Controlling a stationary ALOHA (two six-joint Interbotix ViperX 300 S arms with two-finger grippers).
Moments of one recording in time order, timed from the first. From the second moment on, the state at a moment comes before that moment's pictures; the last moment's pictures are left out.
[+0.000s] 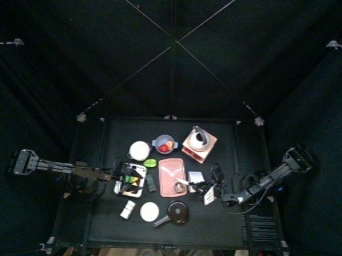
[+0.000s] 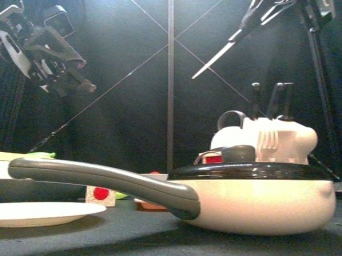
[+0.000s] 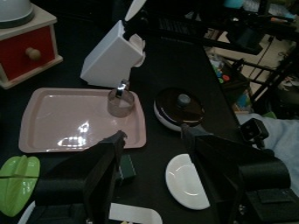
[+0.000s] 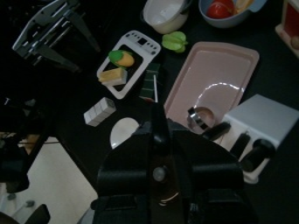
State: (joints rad) left arm -0.01 -0.66 1.17 0.46 -0.23 -0.63; right arm 0.52 -0.44 0.59 -1.00 0.98 2.07
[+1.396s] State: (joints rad) left arm 0.00 -0.66 1.18 0.46 -0.23 -0.63; right arm -0.13 -0.26 0.76 -0.75 0.23 1.69
